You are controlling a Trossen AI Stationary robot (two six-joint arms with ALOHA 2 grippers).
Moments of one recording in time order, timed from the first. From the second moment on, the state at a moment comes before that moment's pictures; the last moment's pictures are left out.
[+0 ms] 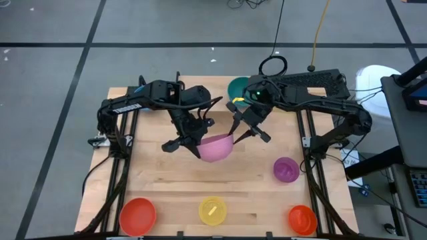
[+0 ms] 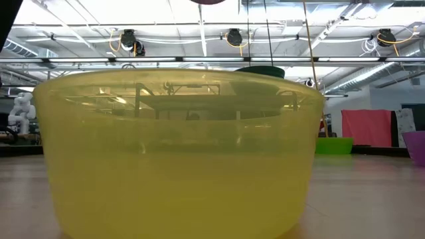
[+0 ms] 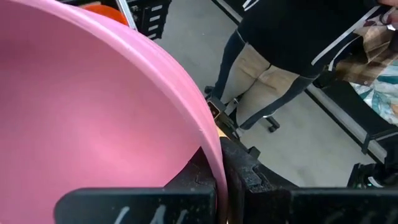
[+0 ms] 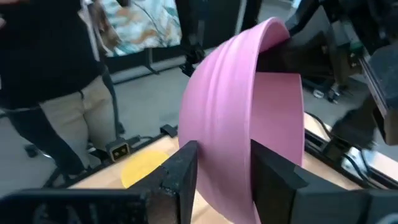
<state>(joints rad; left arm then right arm) 0.08 1.83 2.22 -1.40 0.81 0.50 -0.21 1.46 1.44 -0.49 -0.96 -0.53</state>
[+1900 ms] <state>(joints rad) 0.09 1.68 2.22 -1.10 0.20 0.57 -0.33 1.43 1.44 -0.66 -0.52 -0.67</state>
